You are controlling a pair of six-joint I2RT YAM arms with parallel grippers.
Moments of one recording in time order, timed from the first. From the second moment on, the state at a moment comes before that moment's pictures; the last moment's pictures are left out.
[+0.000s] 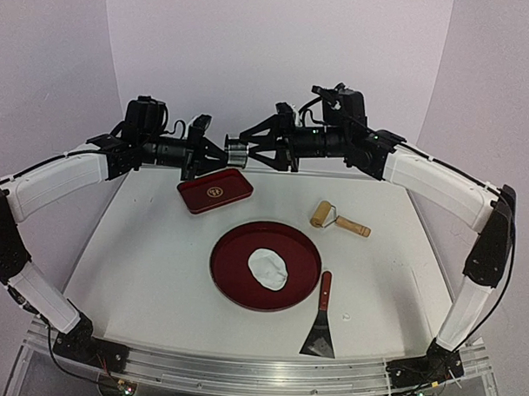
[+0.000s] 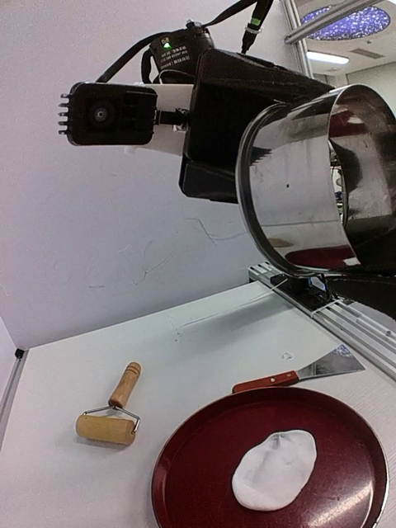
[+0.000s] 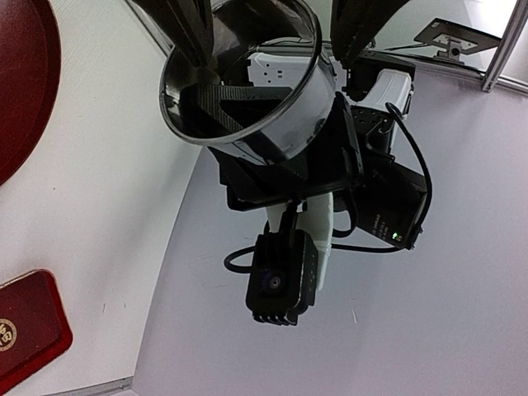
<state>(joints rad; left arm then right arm) -0.54 1.51 1.36 -0.17 0.84 -0.96 0.76 1.80 1.77 -0.19 -0.64 1.09</state>
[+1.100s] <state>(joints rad) -0.53 1.51 1.35 -0.21 0.83 -0.97 0.78 1.82 1.79 -0.08 -0.69 1.20</state>
